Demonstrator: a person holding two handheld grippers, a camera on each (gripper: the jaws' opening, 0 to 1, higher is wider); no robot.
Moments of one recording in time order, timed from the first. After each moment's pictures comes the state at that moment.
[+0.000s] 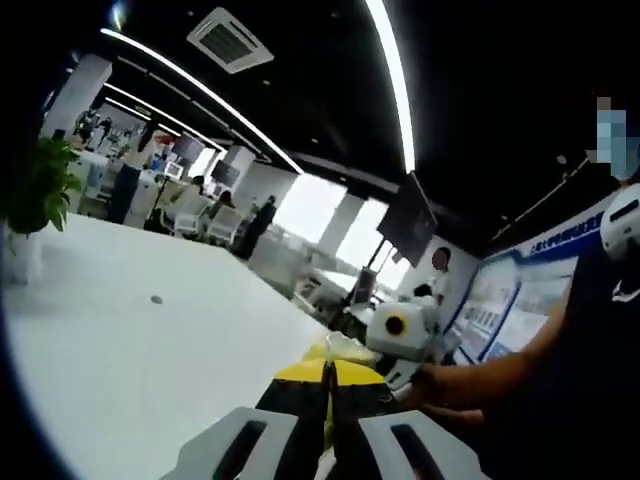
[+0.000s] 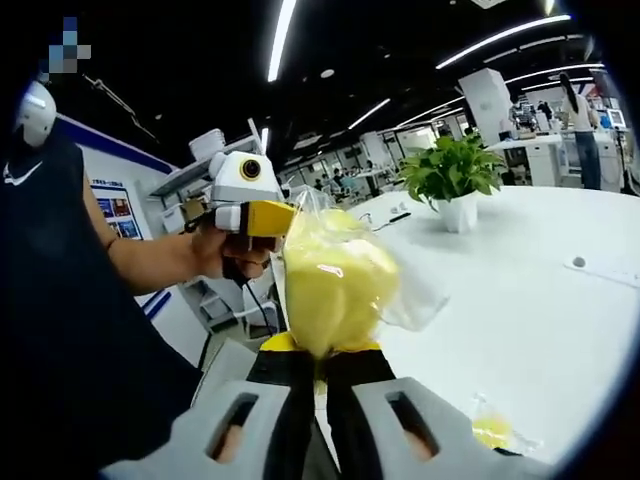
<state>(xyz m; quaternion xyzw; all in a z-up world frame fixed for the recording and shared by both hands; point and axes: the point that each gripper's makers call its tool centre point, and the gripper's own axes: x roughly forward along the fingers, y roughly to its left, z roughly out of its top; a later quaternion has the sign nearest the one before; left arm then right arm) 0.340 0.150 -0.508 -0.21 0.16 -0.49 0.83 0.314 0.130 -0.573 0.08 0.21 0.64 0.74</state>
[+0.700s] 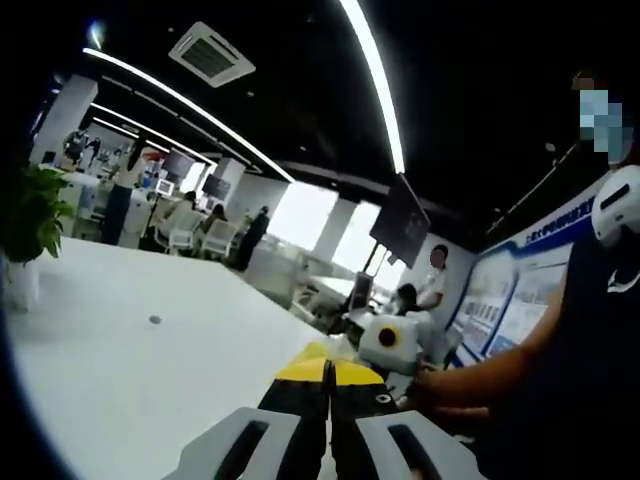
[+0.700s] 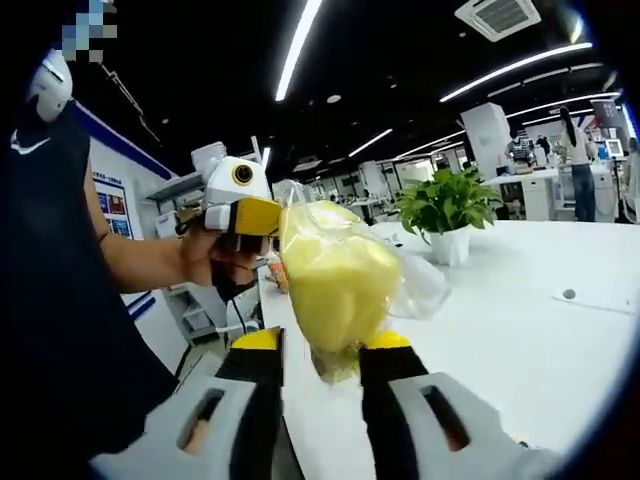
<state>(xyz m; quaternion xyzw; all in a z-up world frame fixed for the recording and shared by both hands) 0.343 0.146 -0.491 -0.18 0.13 -0.50 0.83 0.338 0.133 -0.570 0.07 0.13 0.61 0.78</state>
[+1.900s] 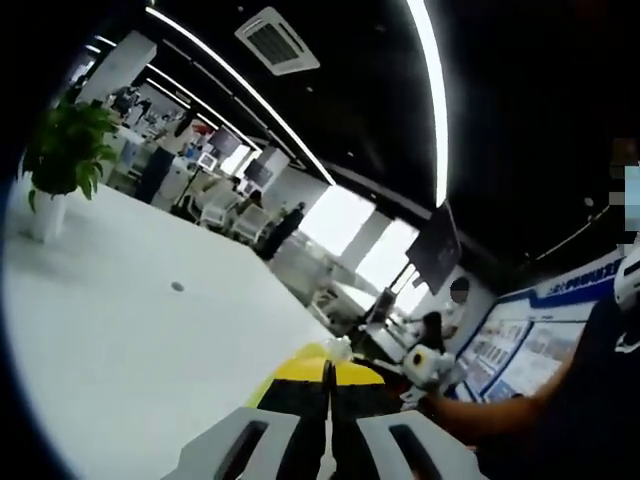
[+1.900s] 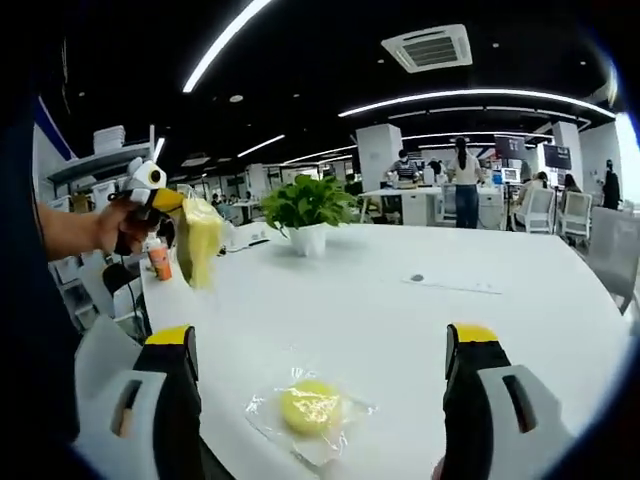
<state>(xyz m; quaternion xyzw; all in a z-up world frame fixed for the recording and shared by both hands) 0.372 0.170 -0.519 -0.29 0.18 -0.43 0.84 0.387 -0.045 -0.624 0.00 0.14 0.37 0.92</state>
